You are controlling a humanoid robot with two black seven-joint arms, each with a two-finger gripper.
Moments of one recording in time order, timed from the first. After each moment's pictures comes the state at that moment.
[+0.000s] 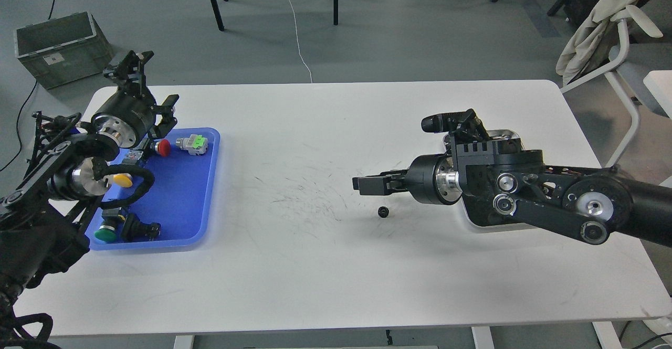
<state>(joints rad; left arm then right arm) -0.58 0.36 -1.10 -0.85 0.48 -0.13 -0.07 1.02 -0.44 0.08 1.36 -1.26 0.28 -0.15</state>
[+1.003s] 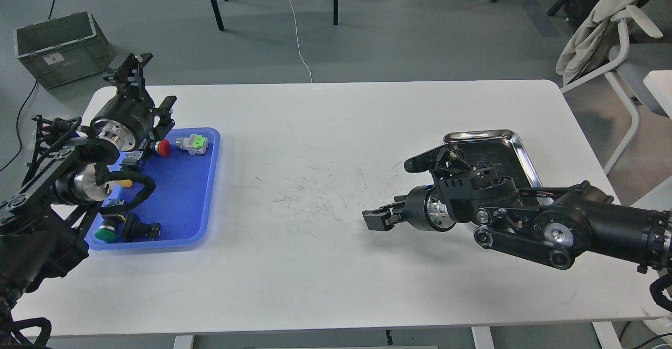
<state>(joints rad) -0.58 0.36 -1.09 -0.85 0.51 -0.12 -0.11 0.98 -0.35 -0.02 1.22 -1.44 0.28 -0.15</state>
